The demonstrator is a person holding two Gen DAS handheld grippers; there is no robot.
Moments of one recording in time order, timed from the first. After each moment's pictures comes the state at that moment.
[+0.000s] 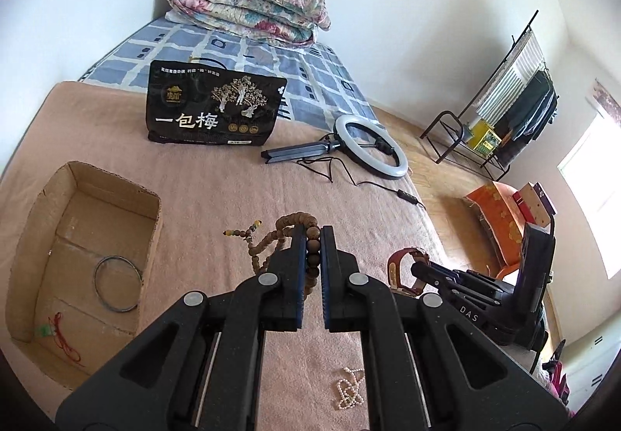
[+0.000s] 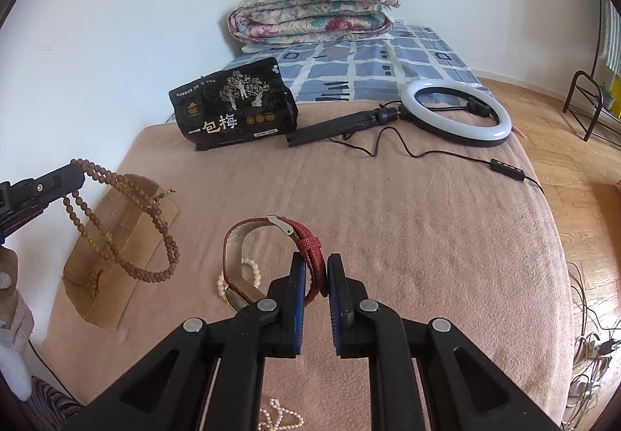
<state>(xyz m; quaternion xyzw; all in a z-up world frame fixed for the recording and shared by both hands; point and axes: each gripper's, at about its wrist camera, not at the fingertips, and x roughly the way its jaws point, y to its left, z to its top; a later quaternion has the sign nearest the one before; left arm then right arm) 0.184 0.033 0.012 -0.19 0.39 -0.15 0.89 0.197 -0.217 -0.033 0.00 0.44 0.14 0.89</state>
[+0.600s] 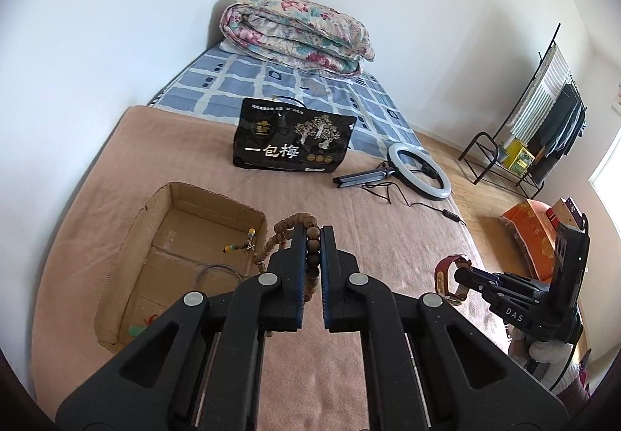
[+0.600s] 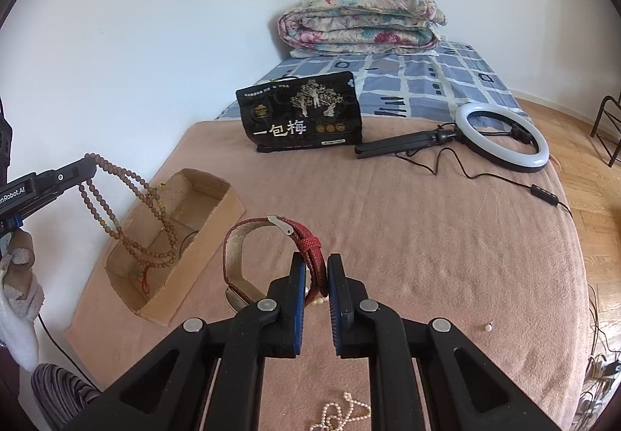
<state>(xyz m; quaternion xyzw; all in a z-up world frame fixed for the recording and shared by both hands) 0.135 0.126 0.036 -0.17 0.36 -0.07 0.92 0.169 -0.150 -0.003 -0.01 0.43 0.21 0.88</state>
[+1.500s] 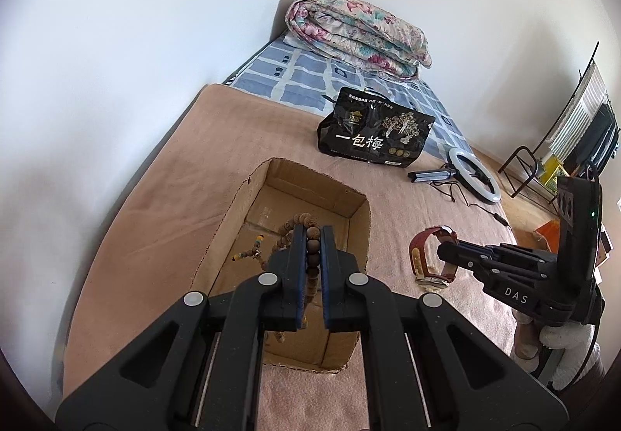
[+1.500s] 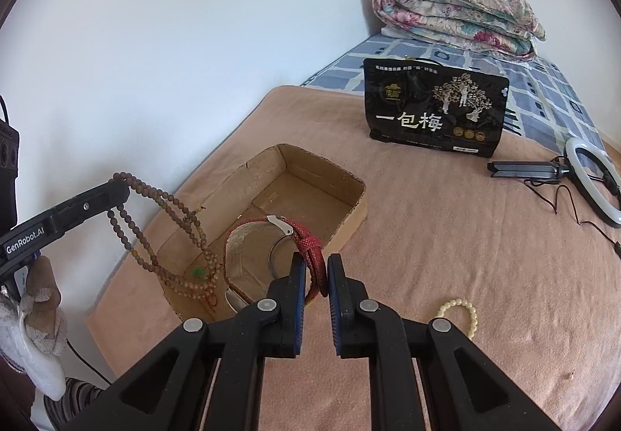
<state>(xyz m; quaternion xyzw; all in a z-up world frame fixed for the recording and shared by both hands) 0.093 0.219 -0.007 -0.18 0.37 0.01 0.91 0.181 0.015 -0.031 -0.07 0.45 0.31 0.84</state>
